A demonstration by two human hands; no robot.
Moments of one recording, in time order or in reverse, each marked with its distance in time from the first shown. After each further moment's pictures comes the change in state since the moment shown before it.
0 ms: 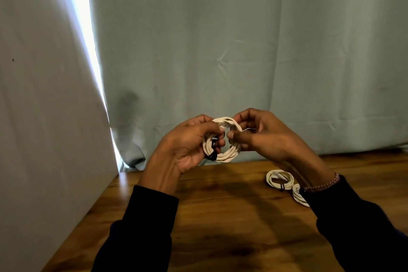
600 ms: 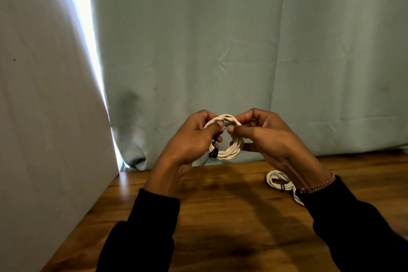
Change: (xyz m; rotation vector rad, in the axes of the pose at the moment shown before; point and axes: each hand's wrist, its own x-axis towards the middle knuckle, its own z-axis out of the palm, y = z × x) left_hand 0.000 -0.006 0.000 0.544 0.143 0.257; right_hand 0.003 0.003 0.005 0.227 0.102 0.061
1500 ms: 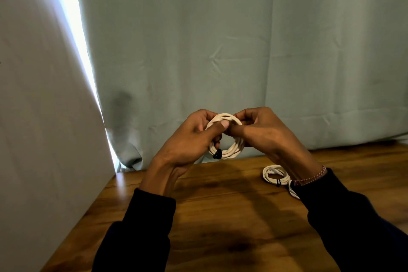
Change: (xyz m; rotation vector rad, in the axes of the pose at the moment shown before) left_hand -0.002 -0.003 0.009 -0.055 -0.107 0.116; right_hand 0.004 0.002 -0.006 -0.277 0.056 -0.042
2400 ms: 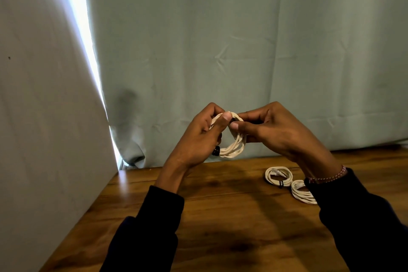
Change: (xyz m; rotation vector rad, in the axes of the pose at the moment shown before) left_hand 0.003 -0.010 0.005 0.075 0.046 0.155; right_hand -0.004 -0.003 -0.016 -0.050 -0.153 -0.201
